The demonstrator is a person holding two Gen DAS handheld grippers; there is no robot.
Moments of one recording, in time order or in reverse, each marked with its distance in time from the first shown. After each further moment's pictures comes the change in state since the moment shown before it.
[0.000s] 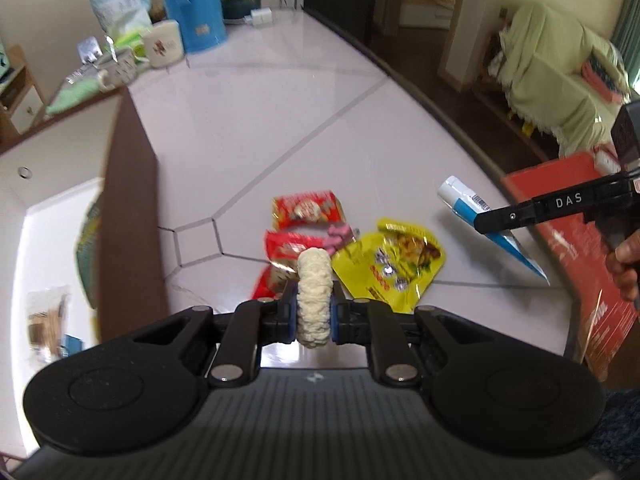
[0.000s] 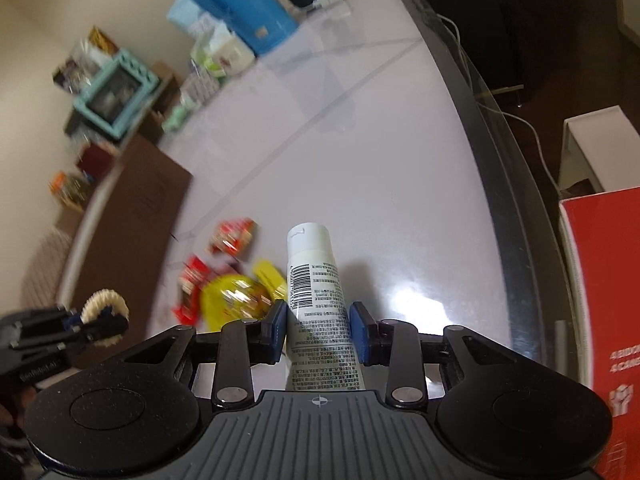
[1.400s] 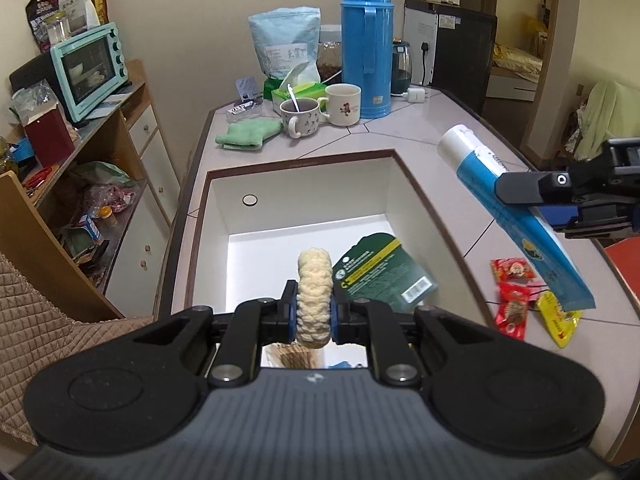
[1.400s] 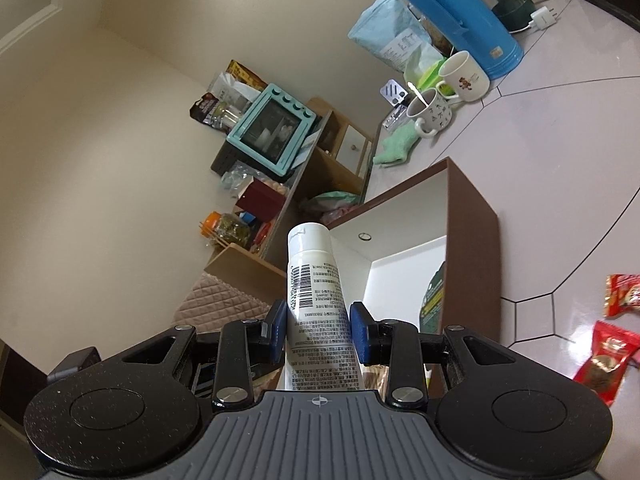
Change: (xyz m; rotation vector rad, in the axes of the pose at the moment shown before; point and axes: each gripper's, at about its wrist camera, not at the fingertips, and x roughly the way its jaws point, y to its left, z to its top) left arm -0.103 0.220 -0.018 -0.120 -0.166 0.185; right arm 0.096 0.279 0.020 0.002 -0.127 0.406
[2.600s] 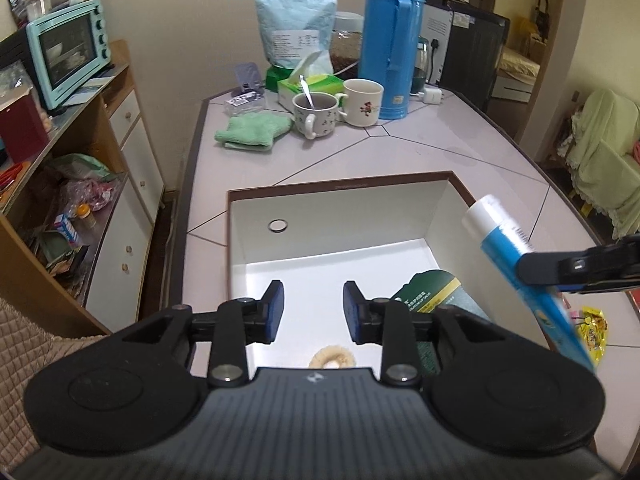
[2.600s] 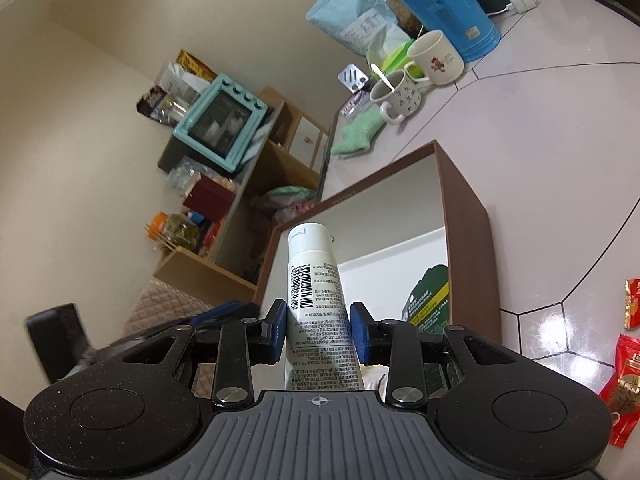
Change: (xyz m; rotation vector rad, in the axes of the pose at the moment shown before) left arm 0.070 0.077 0.044 -0.037 0.035 -0.075; right arm 0.073 -0.003 0.011 0.030 0.020 -0.158
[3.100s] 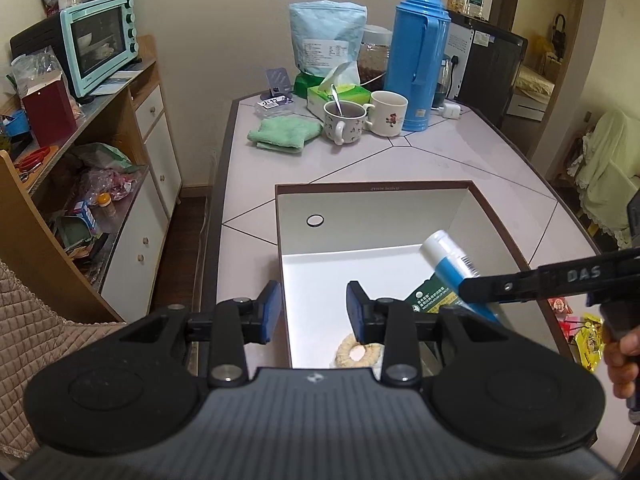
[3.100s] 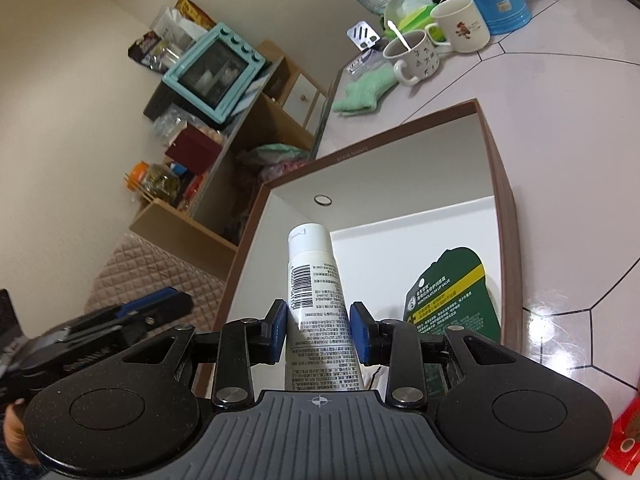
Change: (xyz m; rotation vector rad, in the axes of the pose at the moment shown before) left arm -0.029 0.029 -0.009 -0.054 -0.021 0.023; right arm 0.058 0.011 -0.006 -0.089 0.116 -0.065
